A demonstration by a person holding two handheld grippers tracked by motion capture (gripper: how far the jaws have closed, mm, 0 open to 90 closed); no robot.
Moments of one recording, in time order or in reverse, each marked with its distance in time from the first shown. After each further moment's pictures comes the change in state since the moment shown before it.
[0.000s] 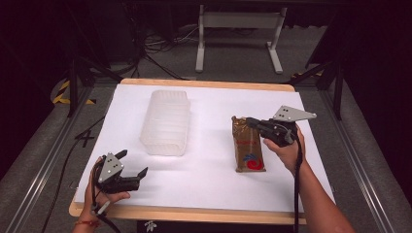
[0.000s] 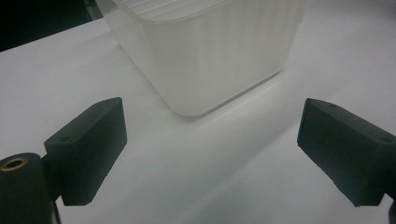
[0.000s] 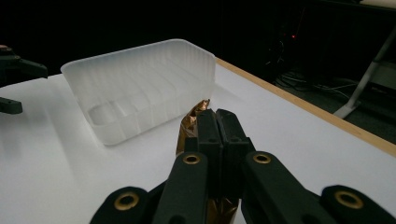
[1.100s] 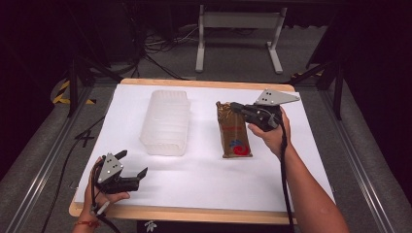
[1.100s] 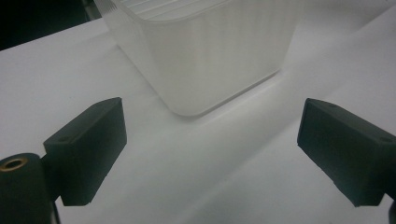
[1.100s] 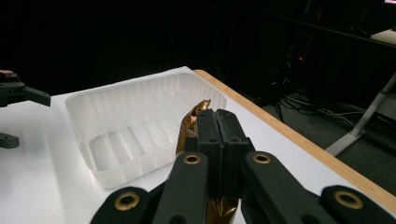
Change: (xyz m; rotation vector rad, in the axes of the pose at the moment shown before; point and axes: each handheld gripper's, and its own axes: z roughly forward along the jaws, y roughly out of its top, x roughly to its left) left arm 0.001 0.000 -0.001 -0.004 -0.011 -0.004; right arm 0.009 0.050 0.035 -0.035 0.028 -0.072
